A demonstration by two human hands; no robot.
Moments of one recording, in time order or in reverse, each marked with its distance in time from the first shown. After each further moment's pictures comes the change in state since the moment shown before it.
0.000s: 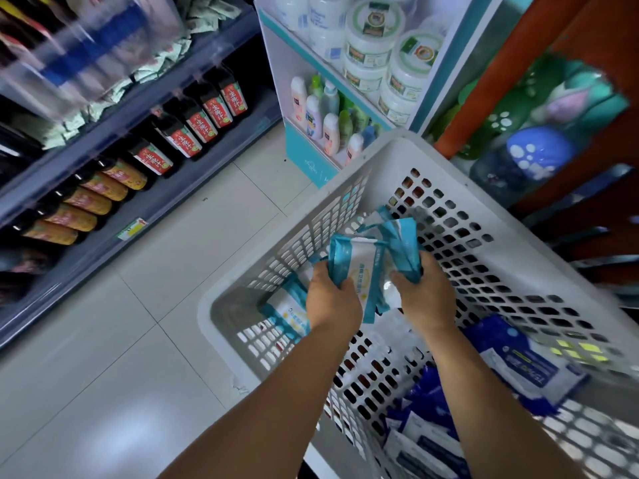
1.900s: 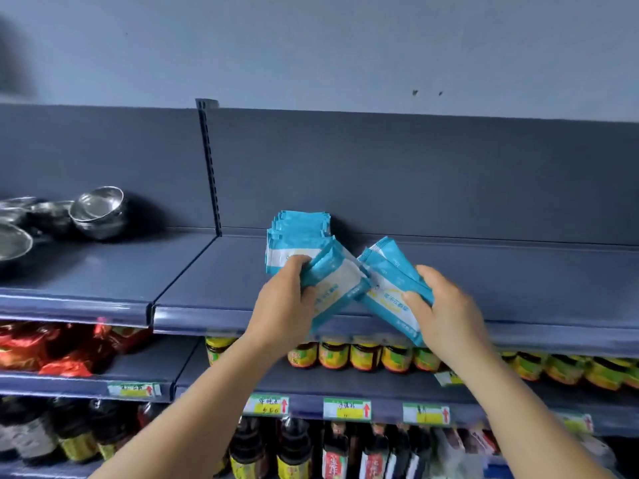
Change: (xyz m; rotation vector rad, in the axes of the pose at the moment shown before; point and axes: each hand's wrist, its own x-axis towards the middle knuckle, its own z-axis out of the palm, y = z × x) left_hand -0.058 0.099 -0.873 0.126 1.043 0.708; right_hand -0.266 -0.805 0.286 -0.128 -0.034 -1.344
